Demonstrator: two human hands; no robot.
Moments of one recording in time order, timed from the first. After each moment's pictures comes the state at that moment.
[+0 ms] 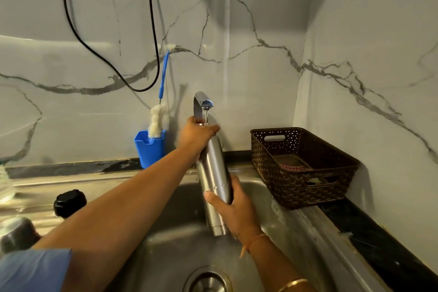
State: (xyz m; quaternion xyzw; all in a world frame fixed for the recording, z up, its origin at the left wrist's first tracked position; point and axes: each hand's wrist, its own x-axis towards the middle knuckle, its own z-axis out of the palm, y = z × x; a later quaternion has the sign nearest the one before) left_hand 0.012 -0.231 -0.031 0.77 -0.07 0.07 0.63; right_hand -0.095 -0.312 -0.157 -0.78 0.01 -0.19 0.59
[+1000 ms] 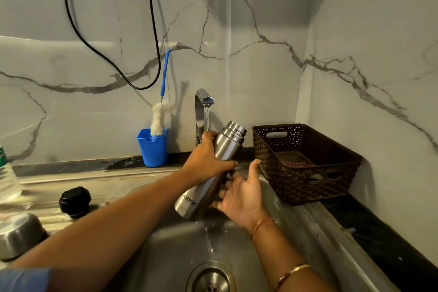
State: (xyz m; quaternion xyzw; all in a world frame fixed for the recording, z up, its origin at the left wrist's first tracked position) left_hand -0.022 -0.219 -0.070 0.87 -0.28 0.07 0.40; right_hand -0.084 -0.315 -0.131 -0.35 0.05 0.04 0.93
